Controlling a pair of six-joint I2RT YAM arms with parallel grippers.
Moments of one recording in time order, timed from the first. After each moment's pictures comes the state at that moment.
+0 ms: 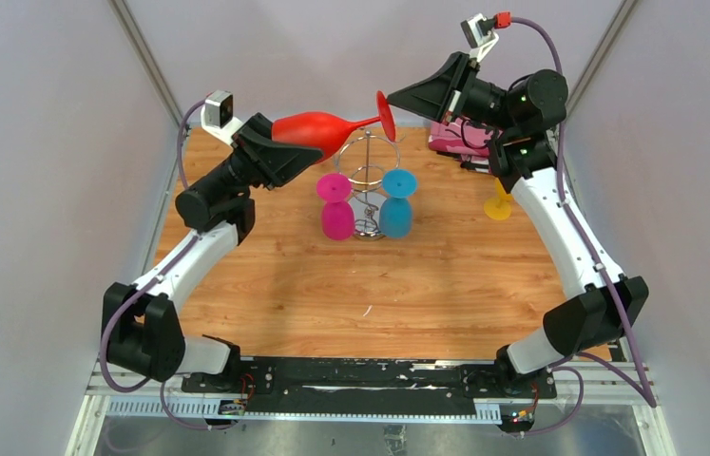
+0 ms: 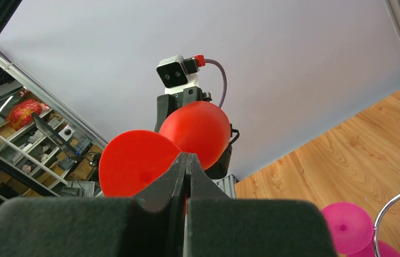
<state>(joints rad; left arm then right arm) -0.30 1.34 1.01 1.52 0.80 -1.47 0.32 1.49 1.64 0.43 -0.99 1.16</state>
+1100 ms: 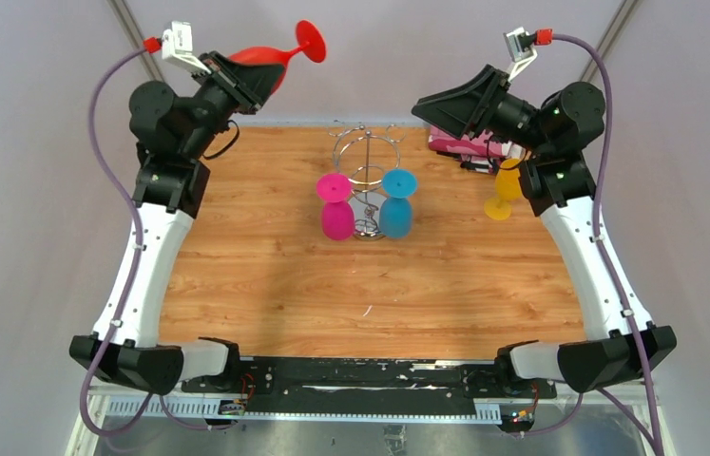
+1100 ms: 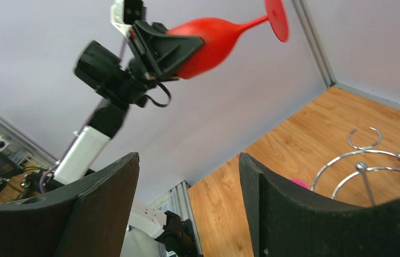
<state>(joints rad) -0.18 1.26 1.50 0.13 0.42 -0.74 0.24 1.30 1.54 0.21 -0.90 0.91</state>
